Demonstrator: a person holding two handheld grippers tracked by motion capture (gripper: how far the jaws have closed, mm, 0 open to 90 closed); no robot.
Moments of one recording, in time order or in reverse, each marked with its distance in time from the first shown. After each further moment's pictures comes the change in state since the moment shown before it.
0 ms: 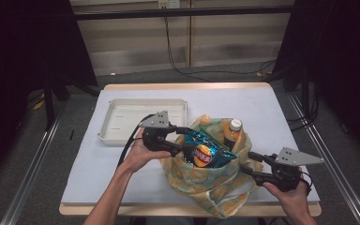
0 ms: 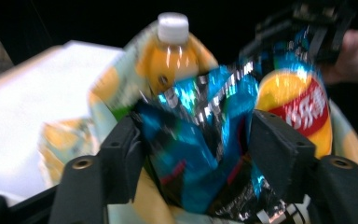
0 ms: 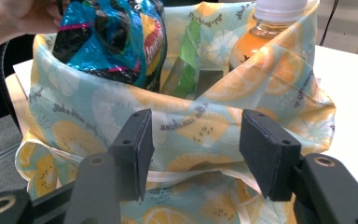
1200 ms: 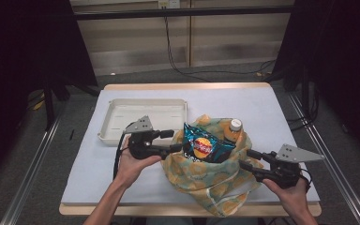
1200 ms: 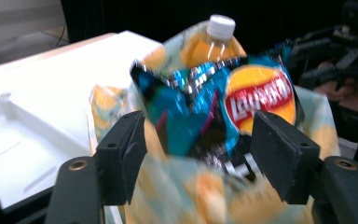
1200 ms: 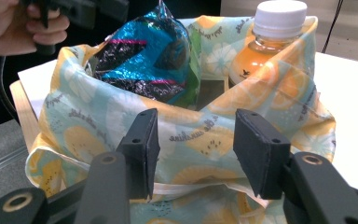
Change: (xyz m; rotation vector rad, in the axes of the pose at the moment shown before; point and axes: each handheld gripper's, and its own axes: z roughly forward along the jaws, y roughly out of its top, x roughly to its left) left arm -0.012 -0.015 -0.035 -0.075 0.196 -0.185; right arm -0.003 0.006 0.002 -0.018 0.014 0.002
